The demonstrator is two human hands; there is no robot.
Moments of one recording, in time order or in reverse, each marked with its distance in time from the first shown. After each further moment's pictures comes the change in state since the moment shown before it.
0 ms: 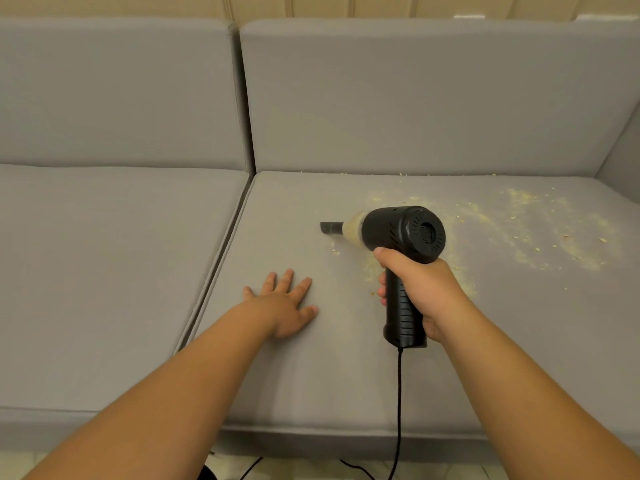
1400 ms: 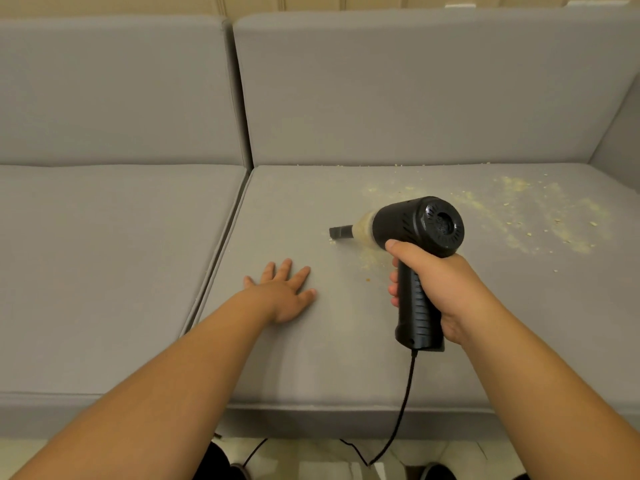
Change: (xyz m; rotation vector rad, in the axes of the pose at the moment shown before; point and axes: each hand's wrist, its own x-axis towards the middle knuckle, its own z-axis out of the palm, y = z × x) left_hand -0.004 0.004 -0.001 -0.022 0.010 -0.025; right_hand -0.041 -0.012 -0.022 0.012 -0.004 0.050
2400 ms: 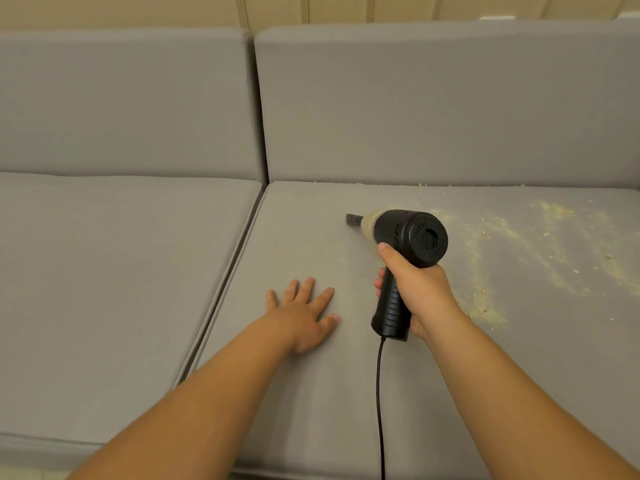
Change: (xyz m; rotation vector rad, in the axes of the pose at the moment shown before) left_hand 0.028 0.007 -0.009 0.007 0.035 0.068; right_hand 0.105 0.011 0.055 0.105 0.080 -0.040
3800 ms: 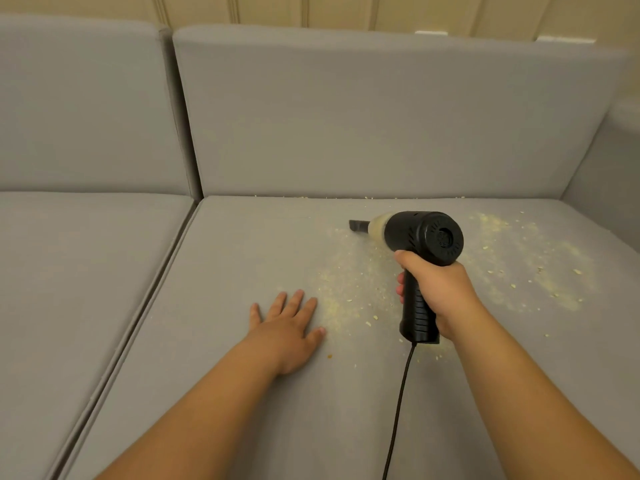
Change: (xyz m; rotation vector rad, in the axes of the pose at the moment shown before) left_hand 0.067 0.073 -0.012 -0.037 0.055 0.116; right_hand 0.083 -0.042 -0.105 -0.139 0.110 -0.066
